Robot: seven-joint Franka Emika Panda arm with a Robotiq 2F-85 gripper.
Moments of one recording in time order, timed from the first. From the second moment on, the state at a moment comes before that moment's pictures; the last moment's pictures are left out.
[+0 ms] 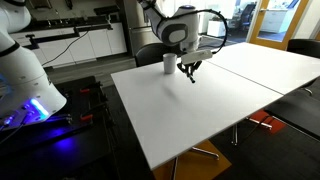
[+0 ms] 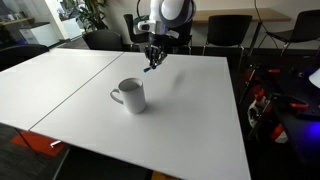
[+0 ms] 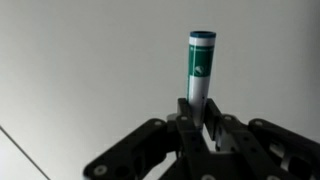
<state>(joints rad) -0.34 0.75 0.21 -1.84 -0.02 2.79 -1.41</state>
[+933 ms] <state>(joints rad) -0.33 0.54 0.26 -1.91 0.10 2.61 -1.53</state>
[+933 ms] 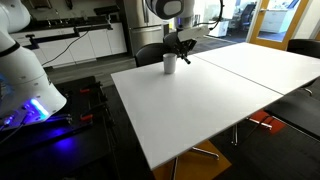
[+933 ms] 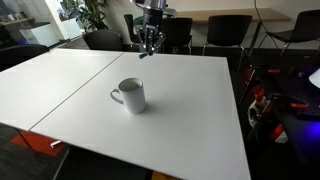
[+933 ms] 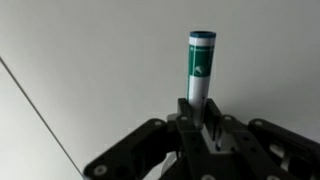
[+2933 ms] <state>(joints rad) -0.30 0.54 0.32 -1.83 1.00 2.38 -2.38</state>
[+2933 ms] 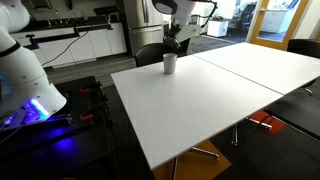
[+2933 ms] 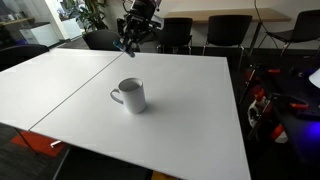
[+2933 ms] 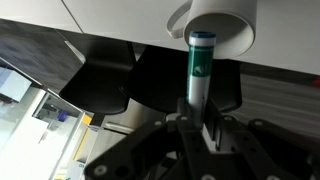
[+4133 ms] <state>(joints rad) -0.20 0.71 0.15 -1.65 1.16 1.94 -2.45</state>
